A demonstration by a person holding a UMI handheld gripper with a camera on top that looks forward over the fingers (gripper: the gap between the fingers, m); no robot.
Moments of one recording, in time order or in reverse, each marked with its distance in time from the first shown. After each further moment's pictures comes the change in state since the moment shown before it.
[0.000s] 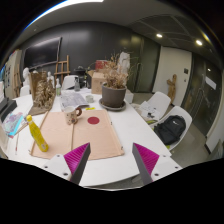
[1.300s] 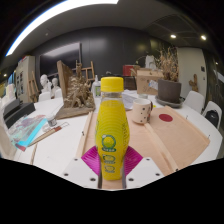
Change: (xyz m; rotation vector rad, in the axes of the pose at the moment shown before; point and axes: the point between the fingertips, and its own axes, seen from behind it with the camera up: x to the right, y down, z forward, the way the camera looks) arm -0.402 0.047 0.152 0.130 -0.238 0.063
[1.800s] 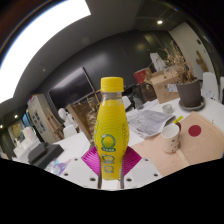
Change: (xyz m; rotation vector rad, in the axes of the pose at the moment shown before) arm -0.058 -0.183 0.026 0.120 -0.300 0.326
